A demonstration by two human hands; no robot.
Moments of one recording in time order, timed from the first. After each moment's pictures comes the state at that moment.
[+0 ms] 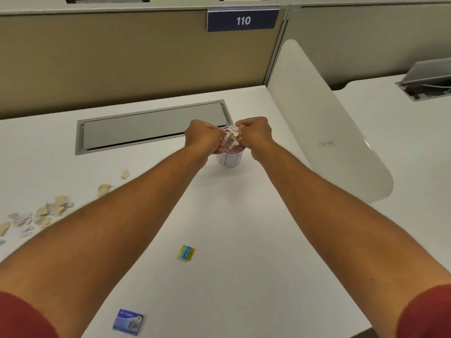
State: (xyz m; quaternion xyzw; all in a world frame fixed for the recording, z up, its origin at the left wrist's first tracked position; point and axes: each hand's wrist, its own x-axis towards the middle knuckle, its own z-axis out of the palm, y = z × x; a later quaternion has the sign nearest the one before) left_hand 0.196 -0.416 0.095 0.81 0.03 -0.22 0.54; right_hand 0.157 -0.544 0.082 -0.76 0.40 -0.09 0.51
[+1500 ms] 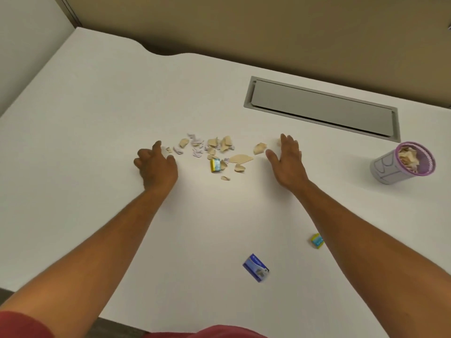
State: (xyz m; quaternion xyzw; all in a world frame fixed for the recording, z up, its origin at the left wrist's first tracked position) left_hand 0.147 0.071 -0.013 0.91 0.30 -0.05 0.30; right_hand 0.177 -0.253 -0.029 -0.95 0.05 0.09 0.30
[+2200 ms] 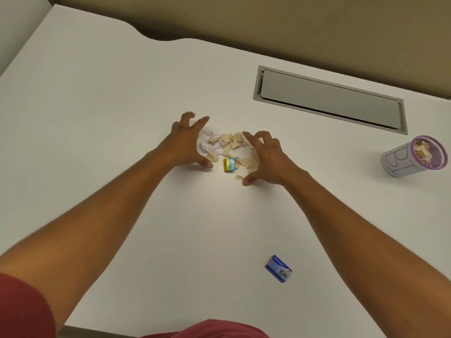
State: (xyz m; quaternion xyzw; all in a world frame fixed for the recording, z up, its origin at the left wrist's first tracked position) left_hand 0.220 0.091 0.009 0.95 -0.08 -0.21 0.22; right_hand 0.186 -0.167 0.008 -0.96 -0.08 0.22 0.18
